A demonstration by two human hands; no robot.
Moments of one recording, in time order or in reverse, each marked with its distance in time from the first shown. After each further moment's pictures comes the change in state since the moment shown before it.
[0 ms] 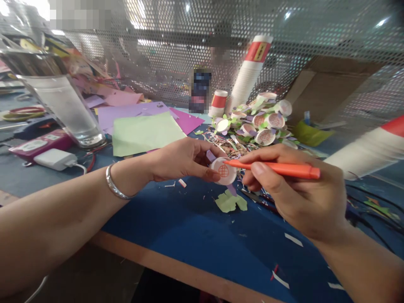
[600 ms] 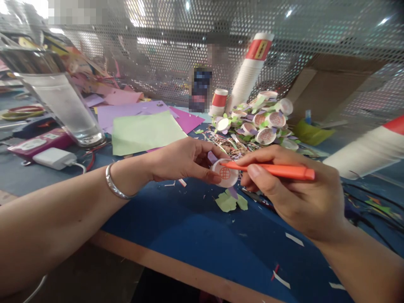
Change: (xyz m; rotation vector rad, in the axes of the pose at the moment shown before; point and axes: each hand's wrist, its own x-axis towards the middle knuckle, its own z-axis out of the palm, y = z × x) left_hand 0.000 -0.002 0.000 0.060 -0.036 0.006; right_hand 0.001 -0.002 0.001 -0.004 -0.051 -0.024
